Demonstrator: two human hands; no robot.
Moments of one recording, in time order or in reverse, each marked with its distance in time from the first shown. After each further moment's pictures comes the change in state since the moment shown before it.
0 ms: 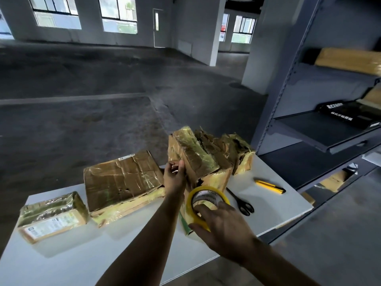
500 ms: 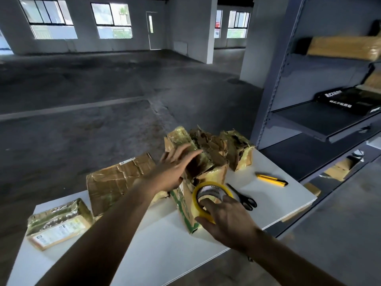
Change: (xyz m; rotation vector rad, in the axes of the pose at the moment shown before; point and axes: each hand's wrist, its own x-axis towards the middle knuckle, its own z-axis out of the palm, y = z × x) left_hand 0.002 0.082 -0.024 1.605 -0.787 0.808; right_hand -0.002 0.019 0.009 -0.047 0.102 -0.009
